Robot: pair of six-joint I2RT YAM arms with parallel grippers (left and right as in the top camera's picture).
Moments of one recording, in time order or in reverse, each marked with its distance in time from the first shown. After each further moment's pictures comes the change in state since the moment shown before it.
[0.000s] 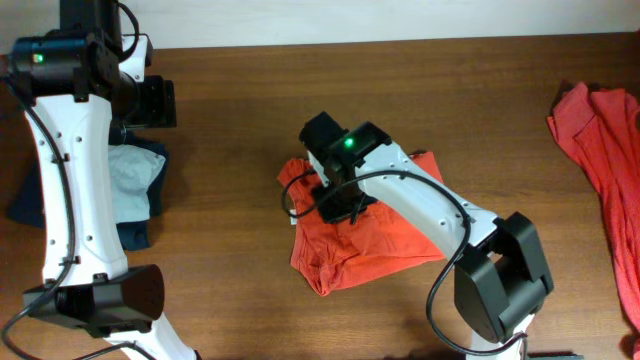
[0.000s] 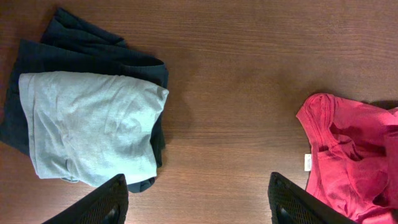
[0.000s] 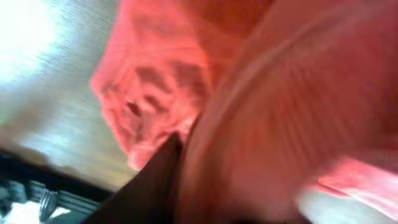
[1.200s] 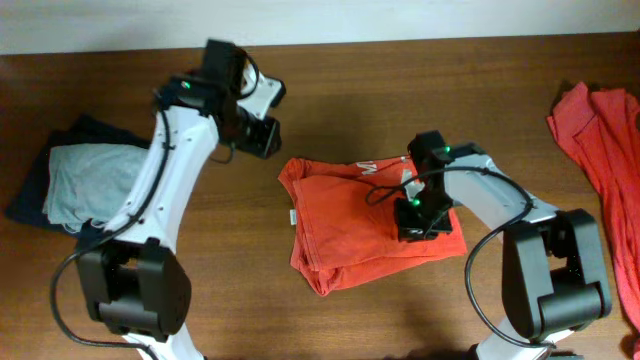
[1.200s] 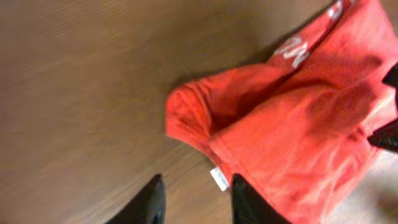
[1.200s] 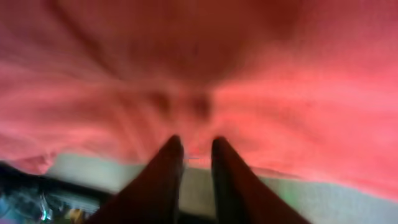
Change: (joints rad) left arm -0.281 -0.014 -0.604 0.548 0.330 0.163; right arm -0.430 -0.116 -0.482 0.175 -0.147 -0.021
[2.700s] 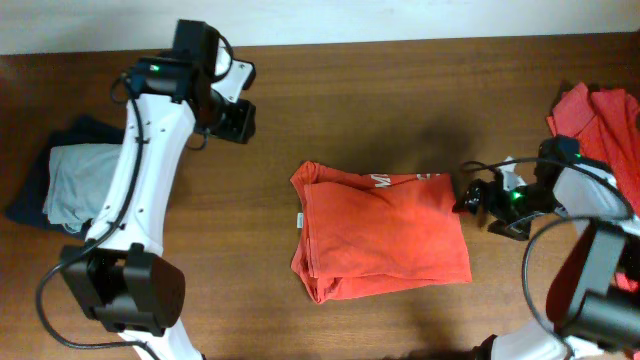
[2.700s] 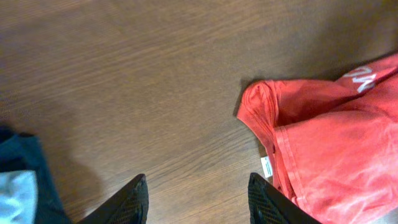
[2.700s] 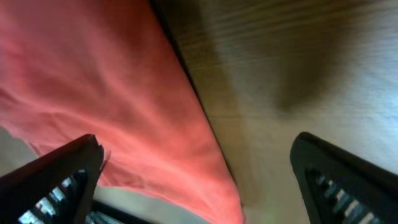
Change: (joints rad) left arm 0.076 0.016 0.234 -0.203 -0.140 -0.022; right arm -0.582 -0.009 -0.020 0.056 -0.182 -0.277
